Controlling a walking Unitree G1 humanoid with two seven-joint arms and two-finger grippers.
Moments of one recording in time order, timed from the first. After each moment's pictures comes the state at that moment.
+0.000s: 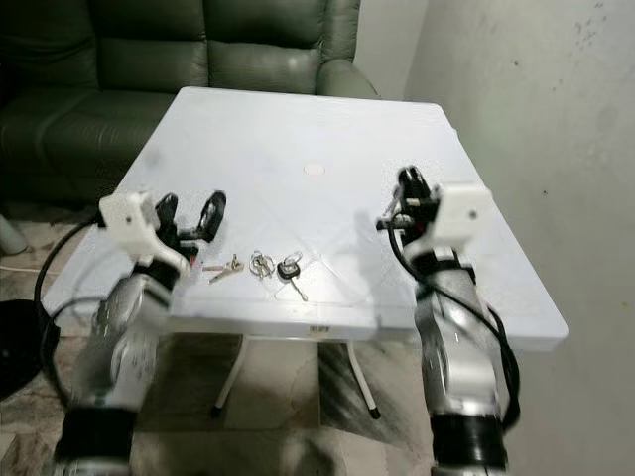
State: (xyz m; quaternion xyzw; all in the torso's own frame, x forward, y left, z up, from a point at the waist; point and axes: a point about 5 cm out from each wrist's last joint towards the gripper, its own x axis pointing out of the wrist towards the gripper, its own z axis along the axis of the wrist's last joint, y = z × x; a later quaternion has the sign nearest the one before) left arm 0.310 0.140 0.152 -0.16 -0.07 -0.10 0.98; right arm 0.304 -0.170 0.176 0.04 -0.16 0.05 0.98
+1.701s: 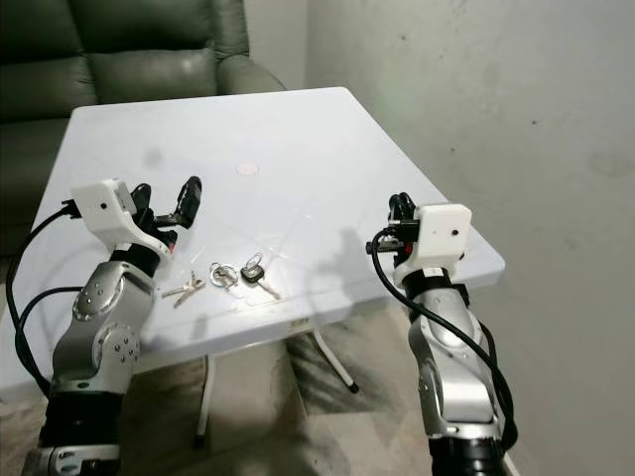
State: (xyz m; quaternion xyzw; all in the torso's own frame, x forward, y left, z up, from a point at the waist) left arm 0.329 0.169 0.174 -0.15 -0.09 -0.03 0.98; right arm 0.302 -0.144 0.176 0.01 -0.12 0.08 0.99
